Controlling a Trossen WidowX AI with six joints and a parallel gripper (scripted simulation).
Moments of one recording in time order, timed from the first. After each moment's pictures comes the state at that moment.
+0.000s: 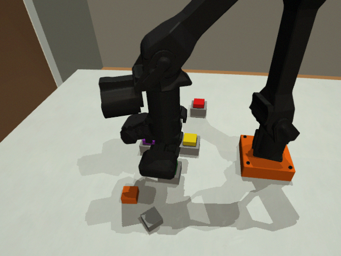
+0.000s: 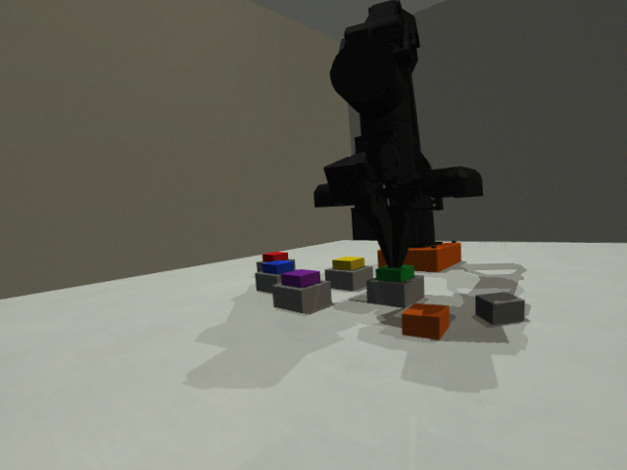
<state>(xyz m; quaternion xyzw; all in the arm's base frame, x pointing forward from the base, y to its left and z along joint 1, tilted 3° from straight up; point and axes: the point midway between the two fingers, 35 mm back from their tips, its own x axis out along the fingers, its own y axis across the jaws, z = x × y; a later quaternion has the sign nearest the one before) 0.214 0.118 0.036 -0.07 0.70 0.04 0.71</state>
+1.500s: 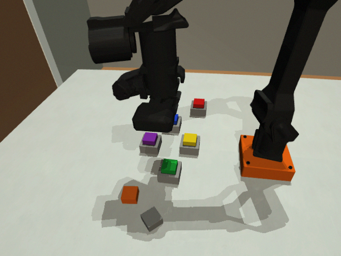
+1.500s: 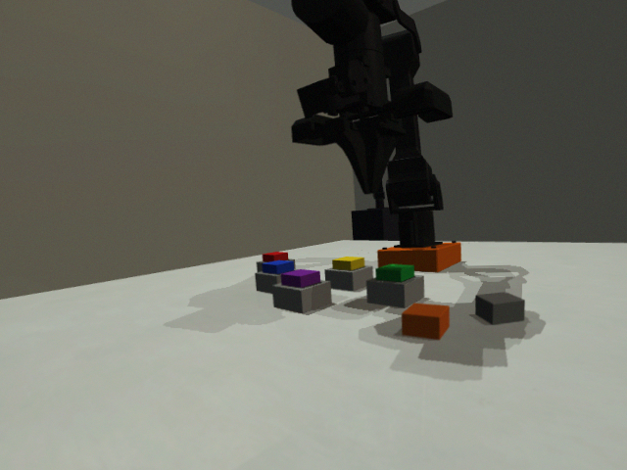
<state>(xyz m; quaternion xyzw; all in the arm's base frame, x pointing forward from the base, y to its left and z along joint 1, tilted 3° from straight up) 0.223 0.098 0.121 -0.07 0.71 0.05 0.70</state>
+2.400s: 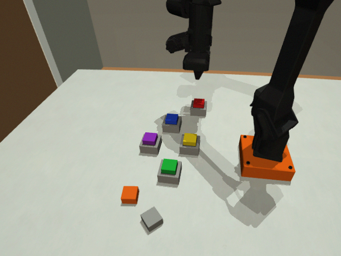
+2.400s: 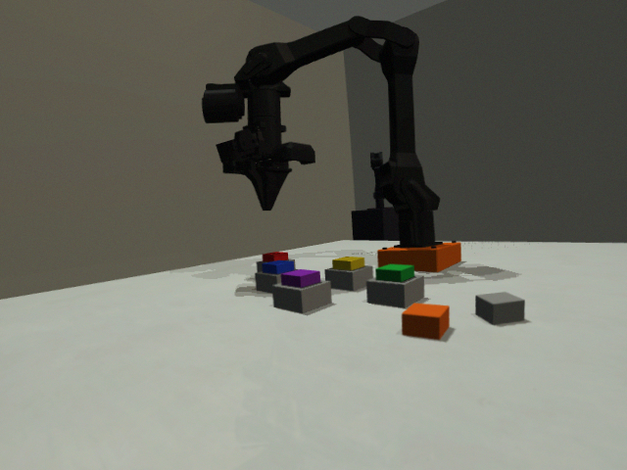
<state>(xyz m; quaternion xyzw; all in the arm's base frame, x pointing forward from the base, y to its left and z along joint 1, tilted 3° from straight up) 0.215 -0.148 0.123 -0.08 0.70 0.03 0.71</state>
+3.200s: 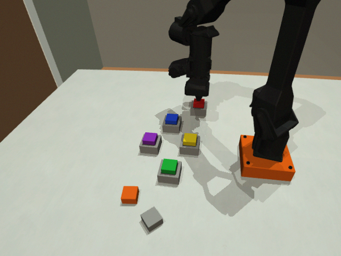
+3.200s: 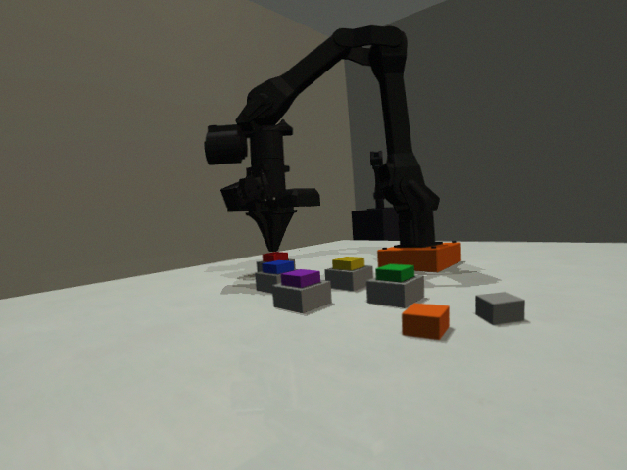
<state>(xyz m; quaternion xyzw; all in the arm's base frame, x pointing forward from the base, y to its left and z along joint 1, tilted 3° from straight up) 0.211 -0.152 0.053 -0.08 0.70 0.03 0.71</state>
